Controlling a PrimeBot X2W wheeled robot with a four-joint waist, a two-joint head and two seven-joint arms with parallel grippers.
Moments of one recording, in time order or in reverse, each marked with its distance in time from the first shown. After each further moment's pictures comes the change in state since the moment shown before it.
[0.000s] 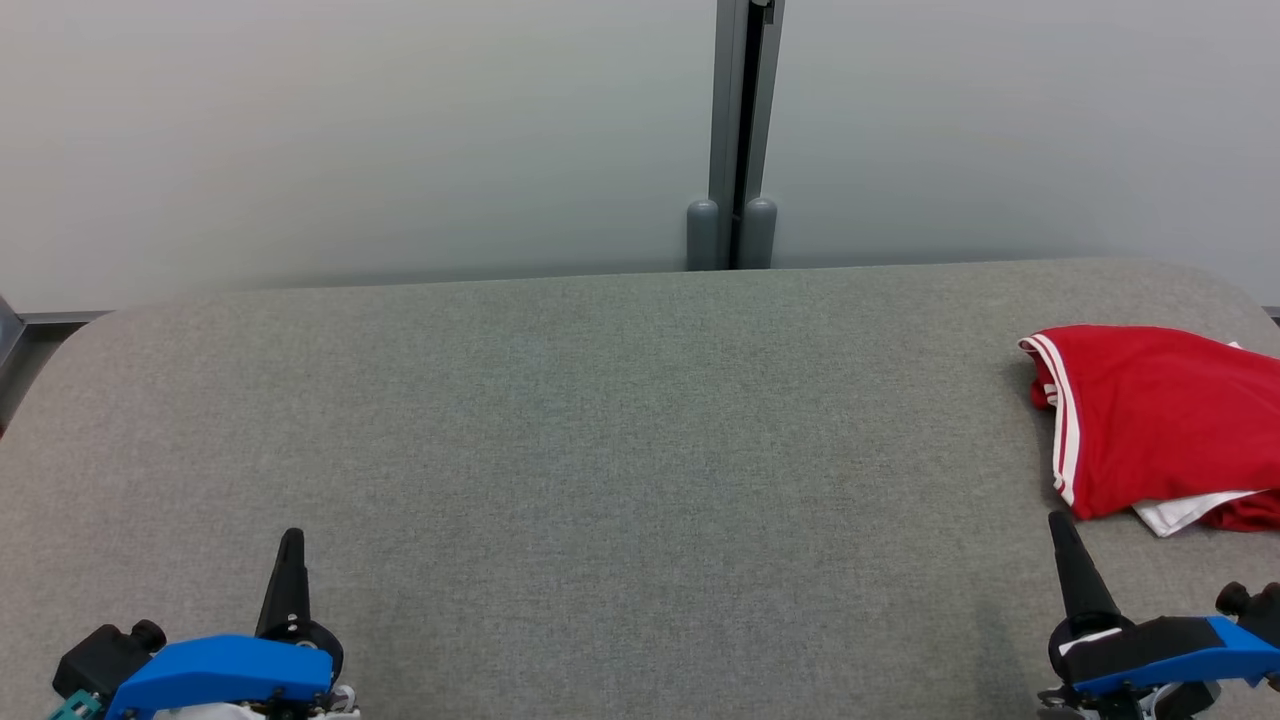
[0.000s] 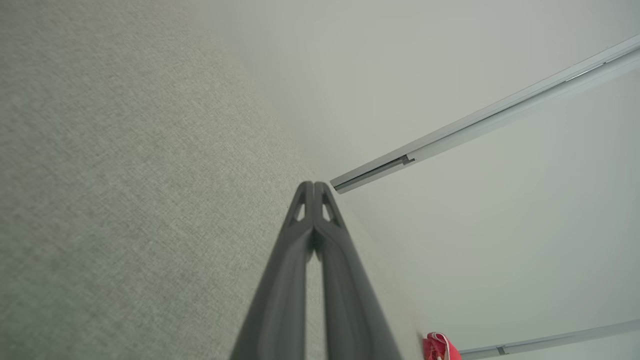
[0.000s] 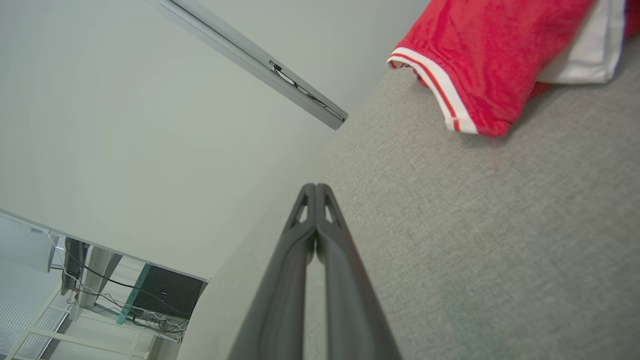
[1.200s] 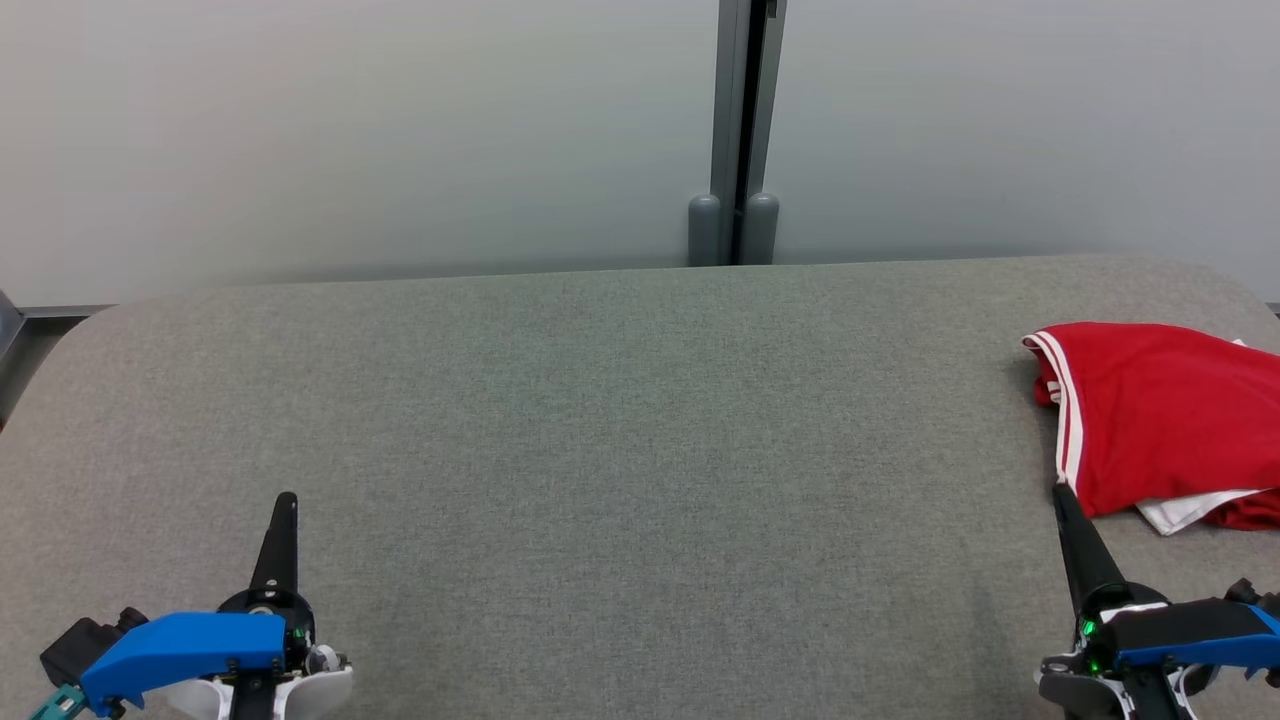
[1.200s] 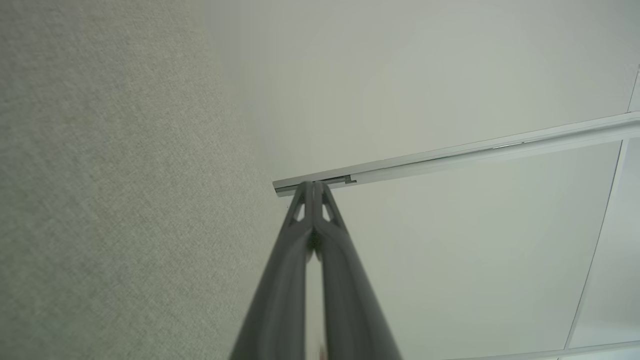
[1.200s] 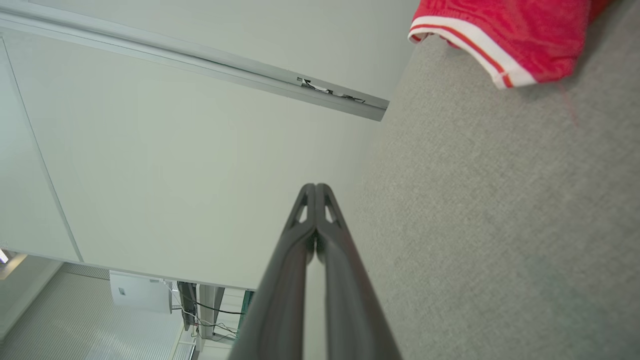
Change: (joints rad) left arm -0.032 -0.038 0.071 -0.045 -0.277 -0.018 0.090; right arm -0.023 0.009 -0.014 -0.032 0.363 0.000 0.066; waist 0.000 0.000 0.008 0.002
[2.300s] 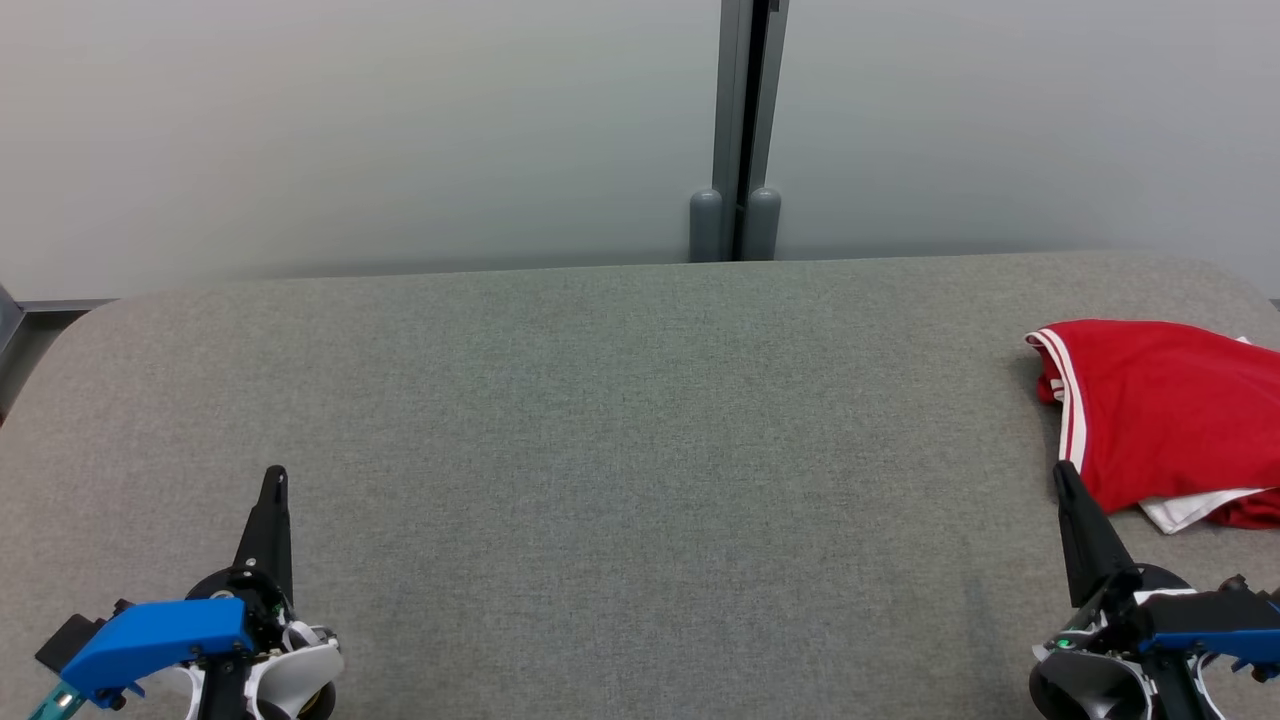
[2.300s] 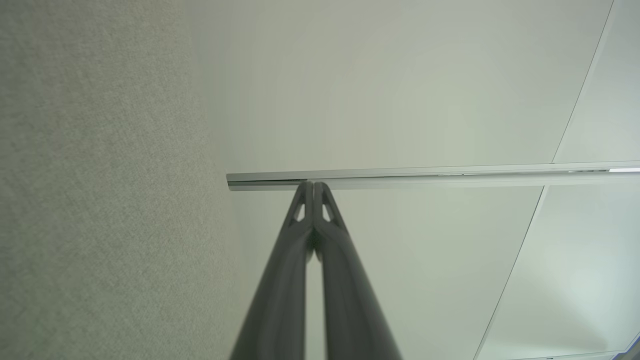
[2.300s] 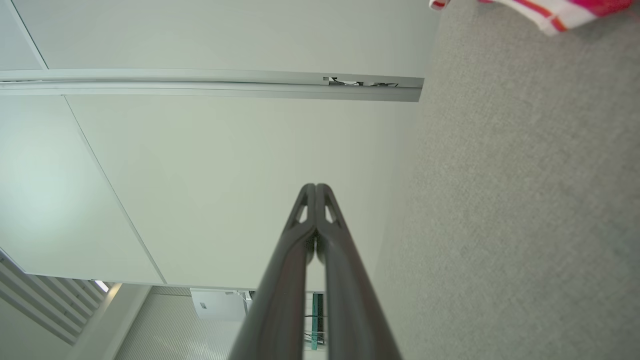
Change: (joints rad) left arm -0.021 -0.026 0.053 -0.031 -0.192 -0.012 0.062; right arm -0.019 0.007 -0.009 -0.023 0.251 0.000 0.050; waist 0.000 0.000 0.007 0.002
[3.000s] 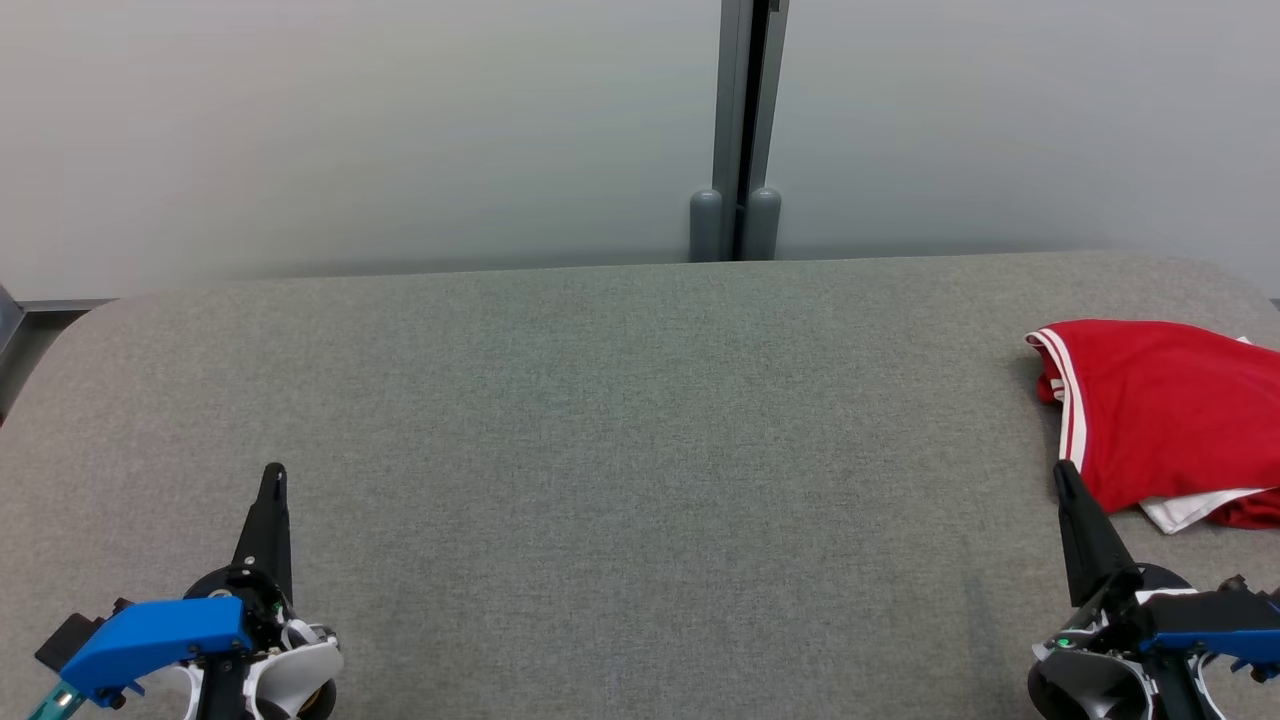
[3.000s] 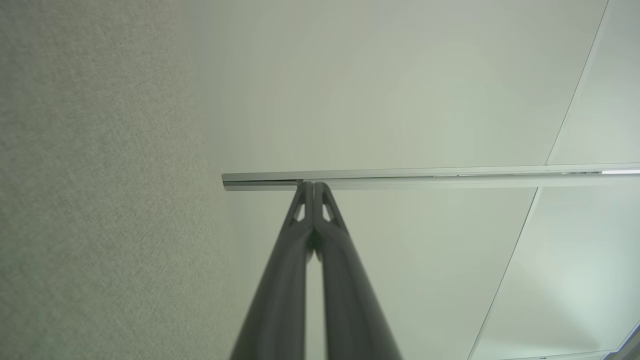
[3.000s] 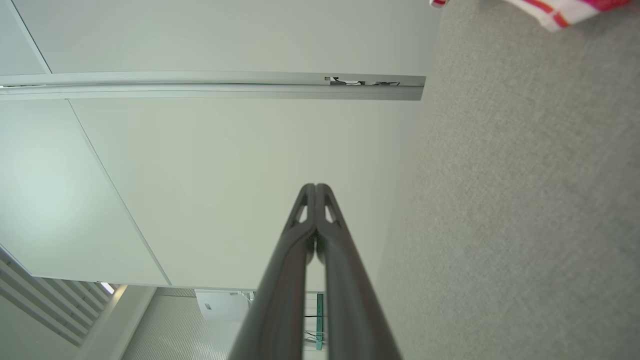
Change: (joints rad) left arm -0.003 -0.002 0.002 -0.003 -0.014 -0.004 0.002; right arm -0.001 0.001 -0.001 -0.001 0.017 0.000 0.002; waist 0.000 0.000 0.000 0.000
